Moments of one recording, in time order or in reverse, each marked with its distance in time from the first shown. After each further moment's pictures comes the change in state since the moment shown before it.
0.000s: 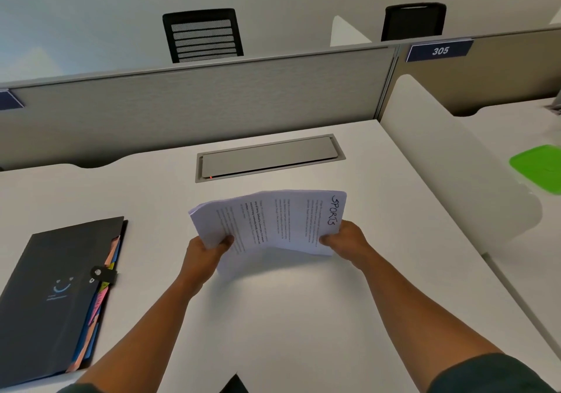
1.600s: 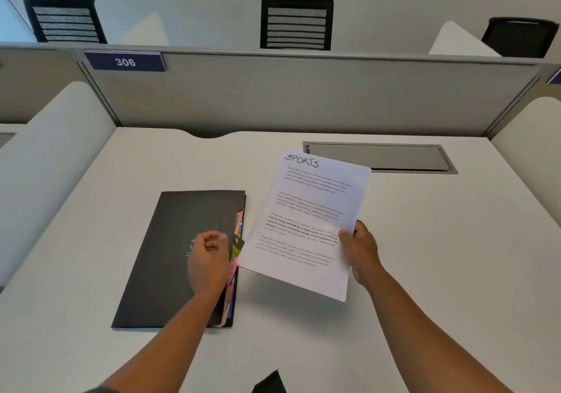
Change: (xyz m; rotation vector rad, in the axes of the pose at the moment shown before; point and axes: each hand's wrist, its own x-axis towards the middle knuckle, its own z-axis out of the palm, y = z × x) left_hand -0.035 -0.066 -0.245 0.159 0.608 -0.074; right_hand -0.046 -0.119 0.264 0.288 0.126 0.021
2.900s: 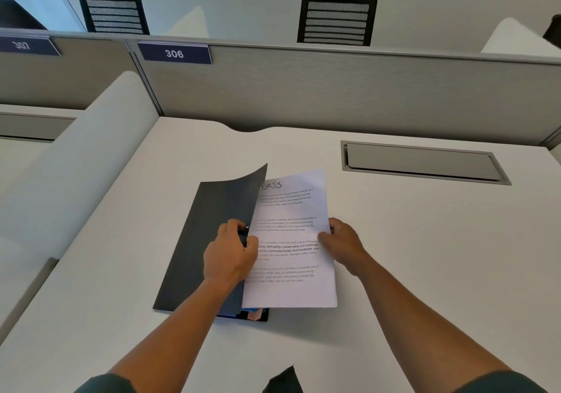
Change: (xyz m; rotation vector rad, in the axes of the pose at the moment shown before) left_hand 0.031 -0.004 -0.044 0.541 -0.183 0.226; right_hand -0.008 -0.018 0.094 -0.350 -0.380 -0.062
